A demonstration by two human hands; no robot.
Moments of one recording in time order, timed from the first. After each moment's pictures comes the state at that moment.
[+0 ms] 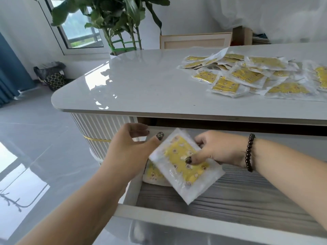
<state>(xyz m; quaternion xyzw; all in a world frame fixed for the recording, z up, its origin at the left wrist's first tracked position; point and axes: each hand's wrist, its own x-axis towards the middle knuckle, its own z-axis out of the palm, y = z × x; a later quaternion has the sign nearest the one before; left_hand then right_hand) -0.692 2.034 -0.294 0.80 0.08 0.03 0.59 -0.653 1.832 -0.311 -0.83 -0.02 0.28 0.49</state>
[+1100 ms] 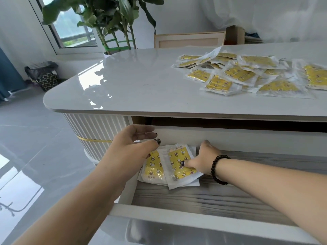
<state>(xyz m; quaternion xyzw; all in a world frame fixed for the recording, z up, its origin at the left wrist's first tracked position) -0.694 2.032 -0.294 0.78 0.05 -0.03 0.62 -0.646 1.847 -0.370 -0.94 0.14 0.15 0.28</state>
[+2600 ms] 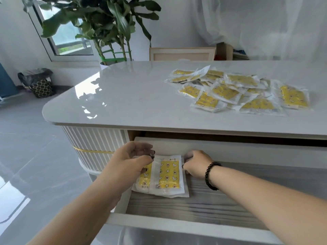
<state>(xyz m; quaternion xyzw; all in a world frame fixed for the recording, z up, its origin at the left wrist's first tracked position) -0.692 2.033 -0.297 0.77 0.05 -0.08 0.63 -0.636 1.834 -0.371 -0.92 0.15 0.13 0.35</state>
